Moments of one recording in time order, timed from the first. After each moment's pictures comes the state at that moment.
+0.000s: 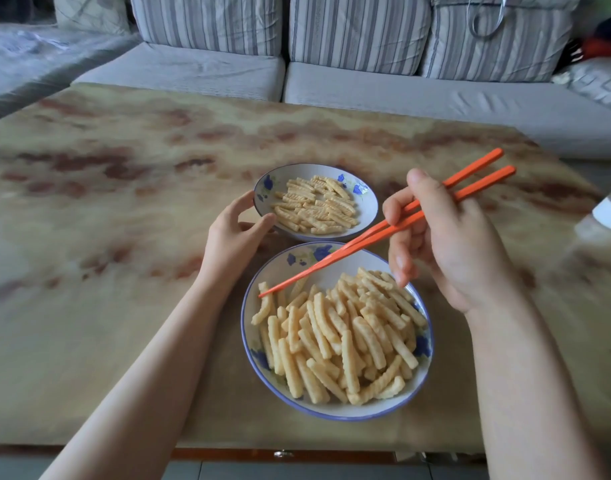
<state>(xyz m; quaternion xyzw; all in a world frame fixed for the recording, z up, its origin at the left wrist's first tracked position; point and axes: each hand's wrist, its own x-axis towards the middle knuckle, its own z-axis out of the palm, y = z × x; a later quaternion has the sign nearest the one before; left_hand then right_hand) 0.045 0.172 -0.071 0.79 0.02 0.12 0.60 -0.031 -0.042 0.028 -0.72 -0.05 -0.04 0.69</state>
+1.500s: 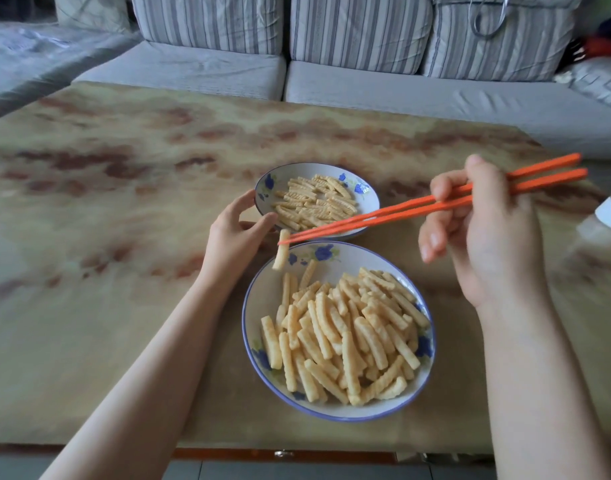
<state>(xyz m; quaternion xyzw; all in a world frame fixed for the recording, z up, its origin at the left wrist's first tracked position) 0.045 0.172 -0.070 0.79 0.03 0.10 0.61 -0.025 -0.049 0.031 -0.64 -0.01 -0.19 0.74</state>
